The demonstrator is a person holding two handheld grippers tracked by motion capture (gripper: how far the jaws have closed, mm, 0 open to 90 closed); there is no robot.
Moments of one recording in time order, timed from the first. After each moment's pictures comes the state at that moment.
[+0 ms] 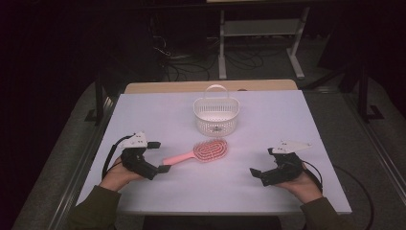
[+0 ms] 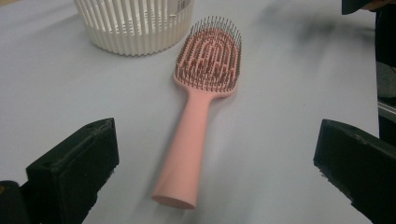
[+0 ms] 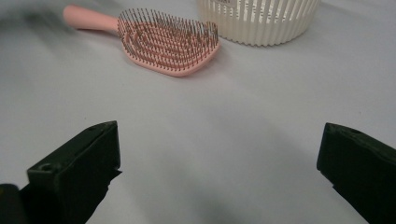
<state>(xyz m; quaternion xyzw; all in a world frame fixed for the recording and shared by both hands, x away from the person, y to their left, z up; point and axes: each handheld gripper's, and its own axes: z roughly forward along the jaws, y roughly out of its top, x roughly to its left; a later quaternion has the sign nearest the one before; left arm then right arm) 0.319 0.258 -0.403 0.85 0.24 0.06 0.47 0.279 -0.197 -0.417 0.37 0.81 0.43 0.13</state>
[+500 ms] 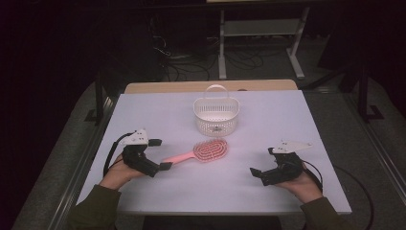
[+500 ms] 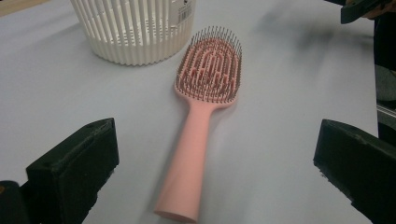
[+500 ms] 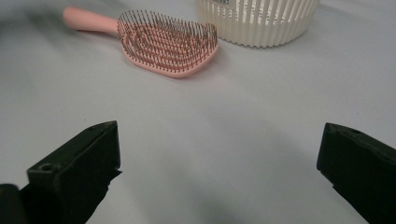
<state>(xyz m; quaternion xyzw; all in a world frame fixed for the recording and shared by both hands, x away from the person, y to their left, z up) 0.324 0.254 -0.397 0.85 0.24 0.07 0.47 0.279 -0.197 -0.416 0.37 0.81 0.43 0.13</state>
